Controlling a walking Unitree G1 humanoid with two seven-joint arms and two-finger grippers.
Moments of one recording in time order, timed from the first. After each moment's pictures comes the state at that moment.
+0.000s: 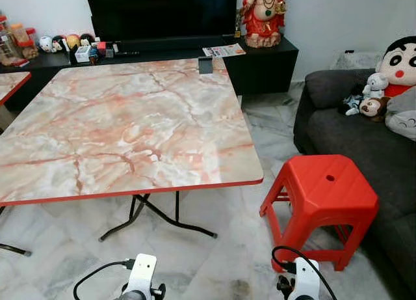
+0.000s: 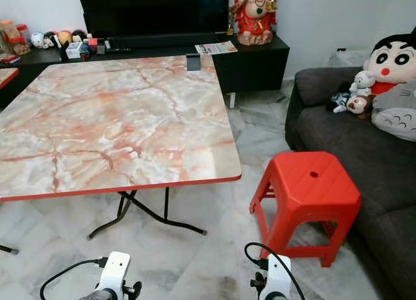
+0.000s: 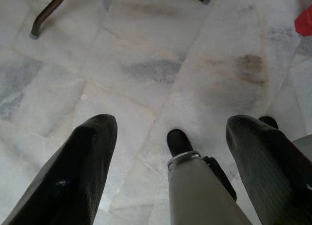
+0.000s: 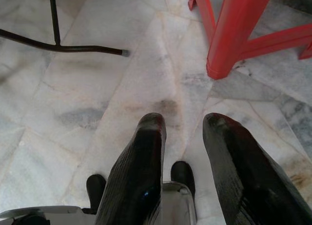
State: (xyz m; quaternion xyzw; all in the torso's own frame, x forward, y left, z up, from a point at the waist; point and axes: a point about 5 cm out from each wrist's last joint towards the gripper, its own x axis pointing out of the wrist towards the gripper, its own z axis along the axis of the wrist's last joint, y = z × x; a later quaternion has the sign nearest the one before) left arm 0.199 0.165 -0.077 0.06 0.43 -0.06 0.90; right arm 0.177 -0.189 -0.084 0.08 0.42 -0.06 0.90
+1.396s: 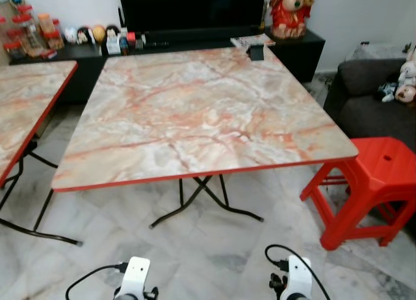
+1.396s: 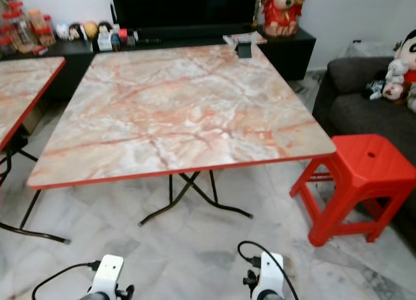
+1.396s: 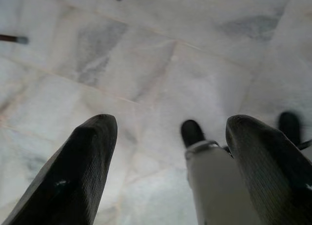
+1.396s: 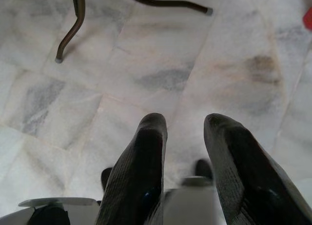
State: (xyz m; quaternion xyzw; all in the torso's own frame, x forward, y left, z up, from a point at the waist) left arm 0.196 0.175 -0.078 0.06 0.44 -0.05 0.90; right arm 0.180 -0.179 -0.084 0.09 0.42 -0.05 0.90
